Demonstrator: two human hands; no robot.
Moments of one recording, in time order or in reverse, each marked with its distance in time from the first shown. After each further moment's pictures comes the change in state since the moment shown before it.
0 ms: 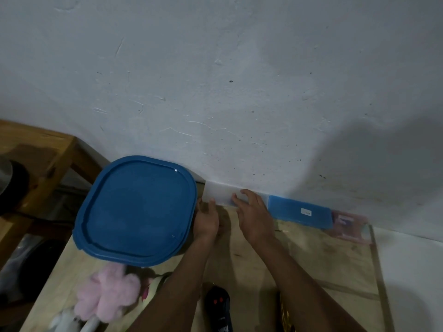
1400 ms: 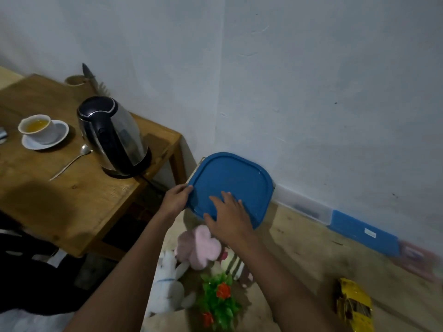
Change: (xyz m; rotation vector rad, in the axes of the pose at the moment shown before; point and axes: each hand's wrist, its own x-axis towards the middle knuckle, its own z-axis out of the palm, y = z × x) left_hand -0.027 0.033 -0.281 -0.089 0.120 0.098; right_hand -0.077 -0.236 -0.025 0.070 -0.262 -0.398
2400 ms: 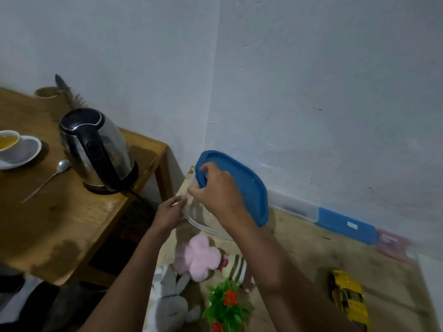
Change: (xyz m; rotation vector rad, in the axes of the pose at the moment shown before) left_hand 0.011 -0.015 -0.012 -0.173 -0.148 -0.032; right_hand 0.016 -0.067 -0.066 0.224 0.413 0.025
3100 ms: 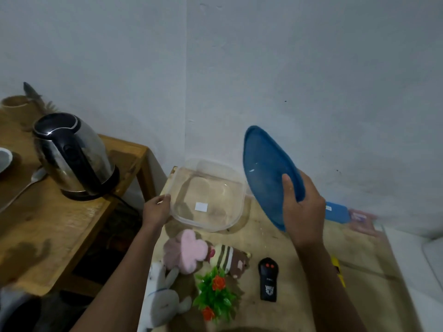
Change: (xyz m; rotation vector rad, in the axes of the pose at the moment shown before) left_hand 0.018 -0.016 0.006 0.100 0.170 0.080; right_hand -0.115 0.079 -0.107 0.296 0.663 0.169
